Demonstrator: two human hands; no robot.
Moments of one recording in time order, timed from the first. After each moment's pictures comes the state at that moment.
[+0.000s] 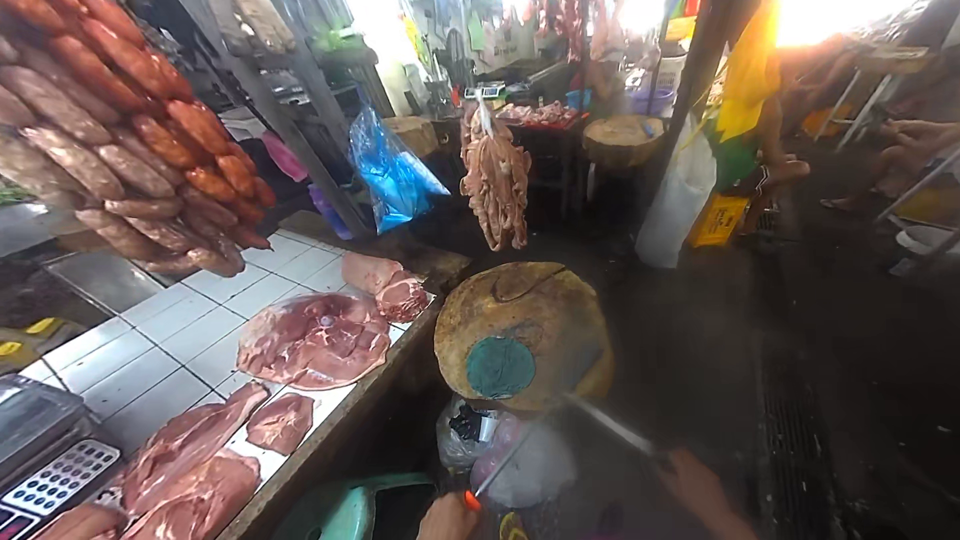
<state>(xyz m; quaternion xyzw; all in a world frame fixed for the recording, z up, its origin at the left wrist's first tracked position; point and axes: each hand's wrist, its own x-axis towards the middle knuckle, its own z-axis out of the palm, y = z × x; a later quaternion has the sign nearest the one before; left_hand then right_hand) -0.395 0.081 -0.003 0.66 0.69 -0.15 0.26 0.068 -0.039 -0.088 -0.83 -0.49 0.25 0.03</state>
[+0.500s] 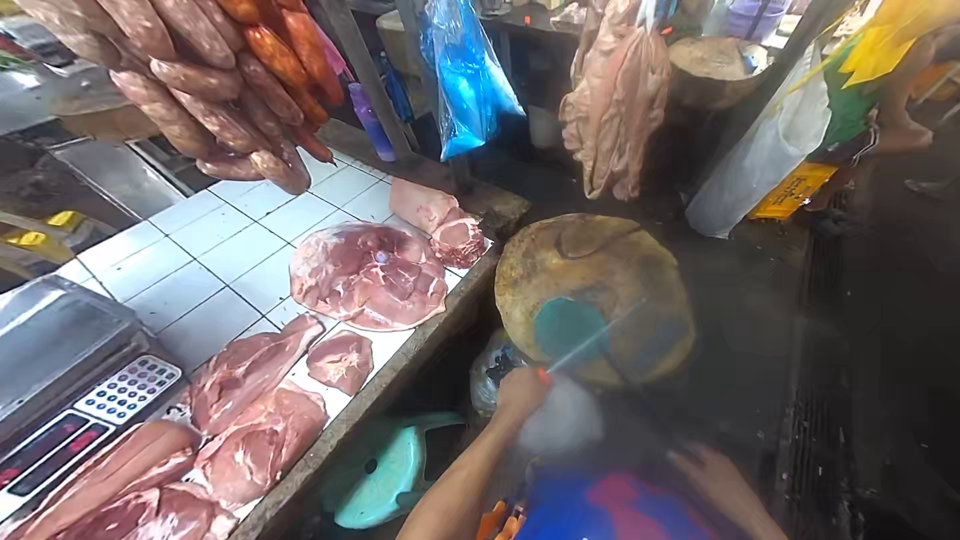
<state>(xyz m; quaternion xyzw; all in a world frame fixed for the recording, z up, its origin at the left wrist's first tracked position) -0.389 0.263 0.010 0.74 0.60 -0.10 0.29 -0.080 0.018 -0.002 -0.81 -0.38 0.42 0.15</state>
